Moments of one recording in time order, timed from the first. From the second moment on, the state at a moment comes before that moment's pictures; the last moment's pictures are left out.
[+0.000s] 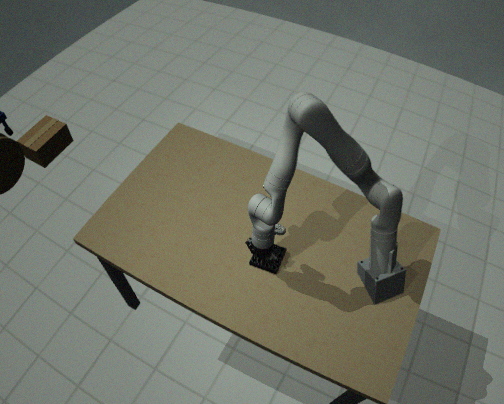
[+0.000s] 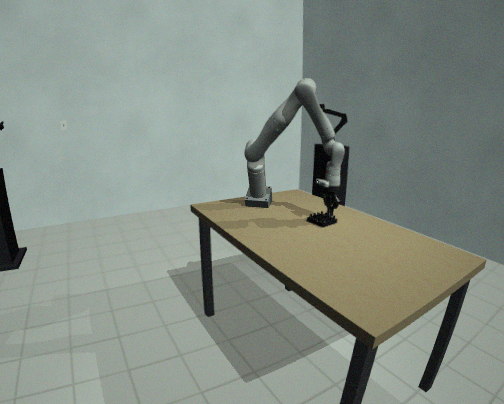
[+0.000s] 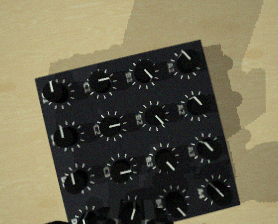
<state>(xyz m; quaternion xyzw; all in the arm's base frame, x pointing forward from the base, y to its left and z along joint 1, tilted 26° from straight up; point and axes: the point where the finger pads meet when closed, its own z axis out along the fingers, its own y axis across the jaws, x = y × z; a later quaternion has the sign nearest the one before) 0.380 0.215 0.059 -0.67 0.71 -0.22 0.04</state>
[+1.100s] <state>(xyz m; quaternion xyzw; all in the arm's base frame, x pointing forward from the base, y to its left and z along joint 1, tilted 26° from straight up) 0.380 0.215 0.059 -0.56 0.80 -0.21 0.07</state>
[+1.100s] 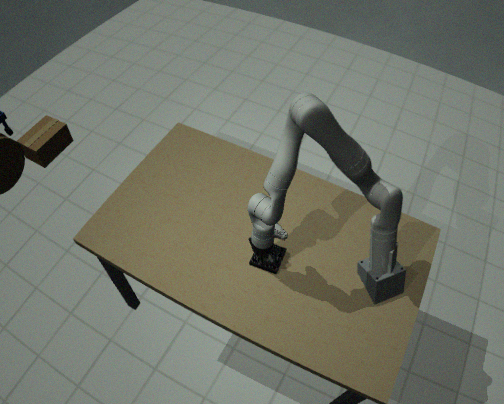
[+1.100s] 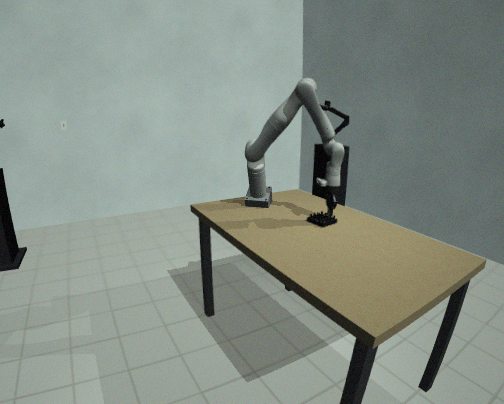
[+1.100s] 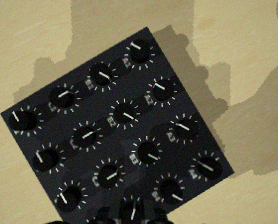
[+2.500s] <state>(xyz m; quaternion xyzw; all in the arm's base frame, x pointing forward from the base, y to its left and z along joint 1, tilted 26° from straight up) 0.381 0.215 0.059 -0.23 0.95 -0.17 0.14</state>
